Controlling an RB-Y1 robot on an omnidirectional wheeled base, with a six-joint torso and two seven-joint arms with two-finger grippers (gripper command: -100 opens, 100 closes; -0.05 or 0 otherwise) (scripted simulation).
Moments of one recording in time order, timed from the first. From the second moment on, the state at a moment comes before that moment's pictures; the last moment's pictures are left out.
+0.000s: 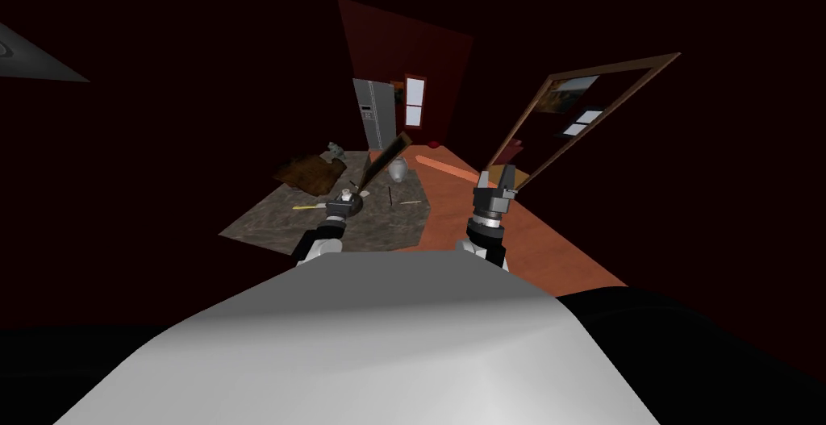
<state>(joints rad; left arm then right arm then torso) 0.43 0.11 0.03 -2.05 0.75 0.01 0.71 0.54 0.02 0.04 -2.40 0.01 -0.55 0.05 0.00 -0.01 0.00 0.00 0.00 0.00</state>
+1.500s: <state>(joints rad) 0.54 0.12 0.08 -2.19 0.78 0.11 0.67 0.54 0.02 0.04 -2.40 0.01 -0.55 0.05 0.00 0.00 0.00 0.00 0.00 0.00</state>
